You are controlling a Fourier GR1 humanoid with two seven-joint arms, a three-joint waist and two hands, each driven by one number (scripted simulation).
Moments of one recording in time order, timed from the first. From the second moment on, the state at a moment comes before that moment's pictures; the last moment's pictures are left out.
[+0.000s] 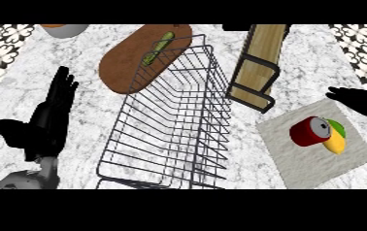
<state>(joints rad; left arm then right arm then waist) -0.08 0.37 -0.16 -1.65 0.21 0.38 0.10 -0.08 -0.94 0.08 -1.66 0.52 0.49 -0.17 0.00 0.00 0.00</state>
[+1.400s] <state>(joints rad) -0.08 0.26 -0.04 -1.66 0.09 0.26 0.12 -0.20 -0.69 0.03 -1.17 0.96 0.29 -0.44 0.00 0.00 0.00</state>
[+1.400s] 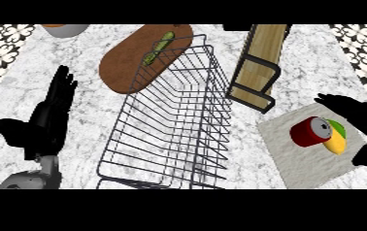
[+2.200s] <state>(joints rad) -0.08 0.22 0.02 -1.66 0.06 0.18 0.14 -0.24 -0.58 0.04 -0.98 1.12 0.17 -0.51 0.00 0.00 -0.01</state>
